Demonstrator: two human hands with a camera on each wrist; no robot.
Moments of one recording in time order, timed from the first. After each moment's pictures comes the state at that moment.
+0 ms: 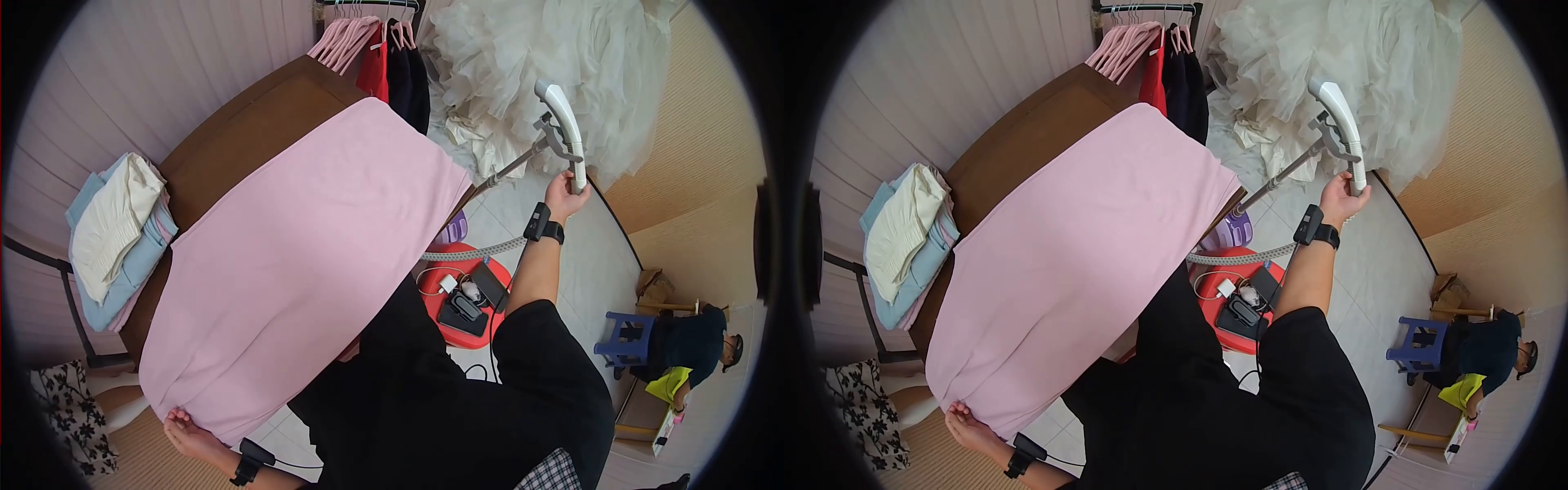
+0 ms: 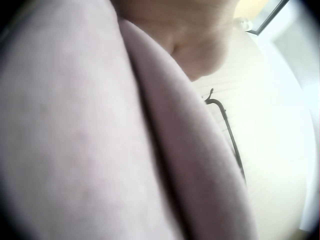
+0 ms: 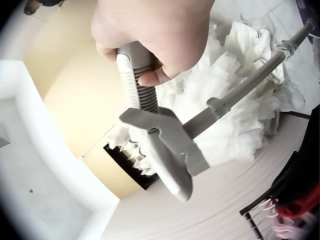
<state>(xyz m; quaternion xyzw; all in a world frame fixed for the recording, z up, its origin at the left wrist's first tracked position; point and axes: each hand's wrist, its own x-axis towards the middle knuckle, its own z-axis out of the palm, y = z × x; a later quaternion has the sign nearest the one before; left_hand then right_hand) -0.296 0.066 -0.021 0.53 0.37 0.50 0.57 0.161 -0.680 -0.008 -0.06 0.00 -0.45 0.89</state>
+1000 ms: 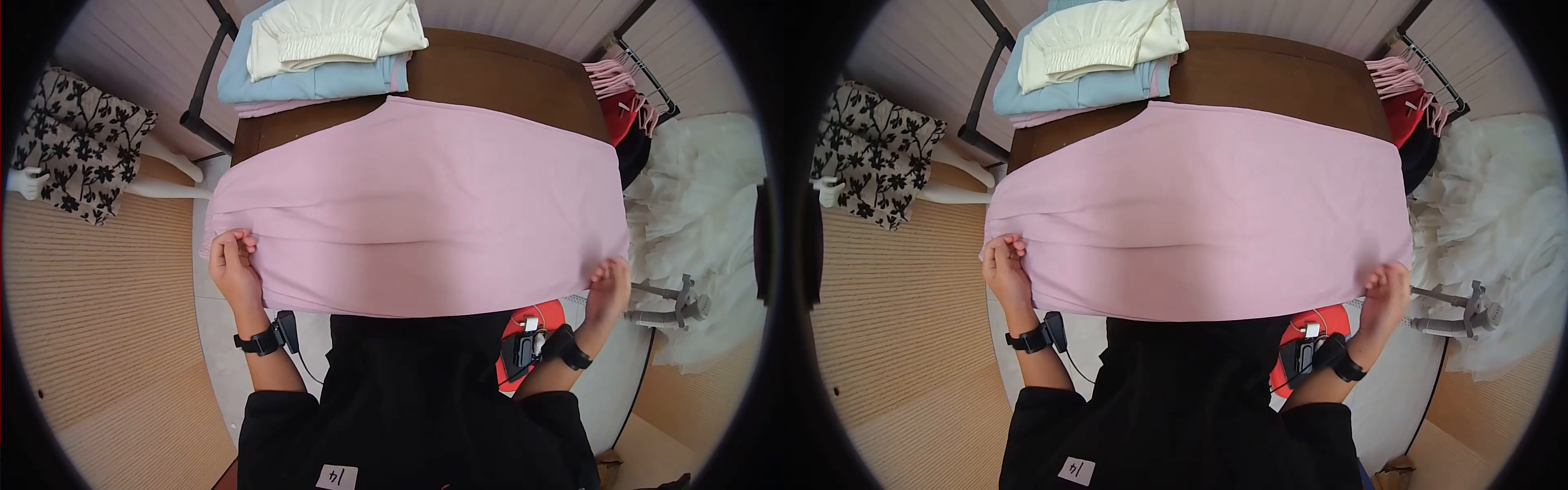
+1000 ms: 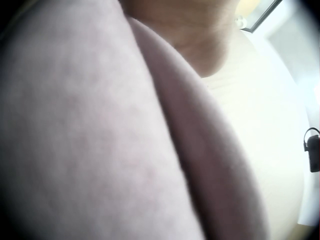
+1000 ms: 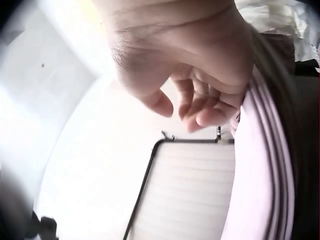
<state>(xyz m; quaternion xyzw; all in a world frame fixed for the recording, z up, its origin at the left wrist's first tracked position) -0.285 0.051 -0.011 0.53 0.35 0.52 0.57 0.066 -0.414 0.016 -0.48 -0.02 0.04 0.87</state>
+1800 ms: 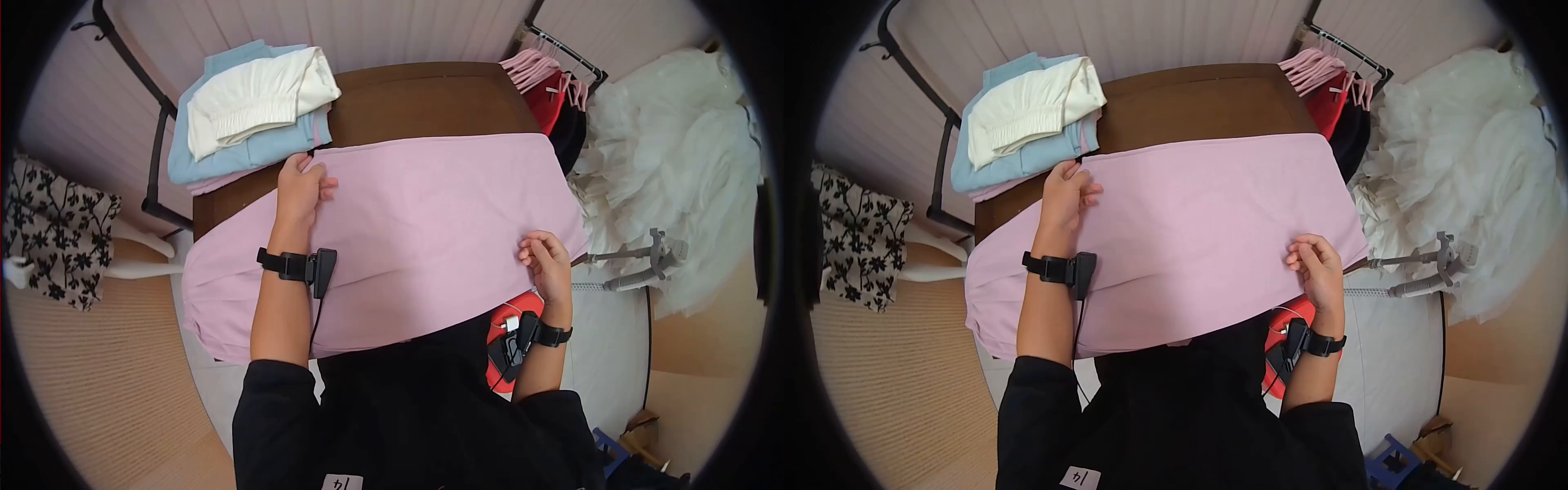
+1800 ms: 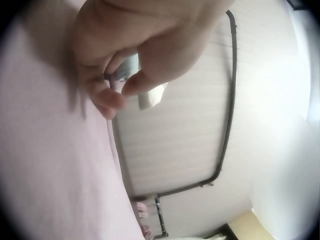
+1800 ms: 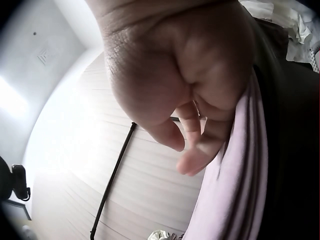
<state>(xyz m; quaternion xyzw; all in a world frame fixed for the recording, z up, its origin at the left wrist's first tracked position) -0.021 0.051 0.017 0.57 0.32 0.21 0.72 0.070 -0.382 0.011 -0.64 -0.05 0.20 0.74</state>
